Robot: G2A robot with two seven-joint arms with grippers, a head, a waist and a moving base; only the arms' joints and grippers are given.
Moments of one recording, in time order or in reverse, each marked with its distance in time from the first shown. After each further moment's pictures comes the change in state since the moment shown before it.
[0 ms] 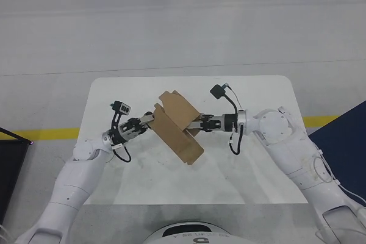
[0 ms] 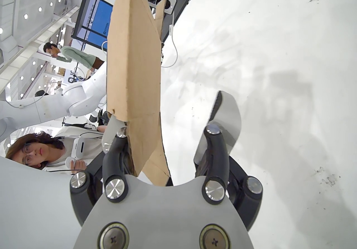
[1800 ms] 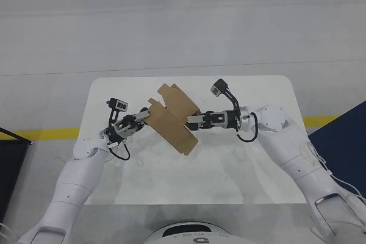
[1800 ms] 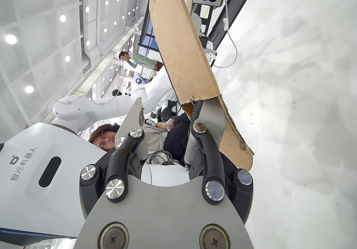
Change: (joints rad) left arm -0.012 -0.031 -0.042 0.021 -0.041 -0.039 -0.068; right arm 0.098 -0.045 -0.074 0.224 0.466 -0.067 0.191
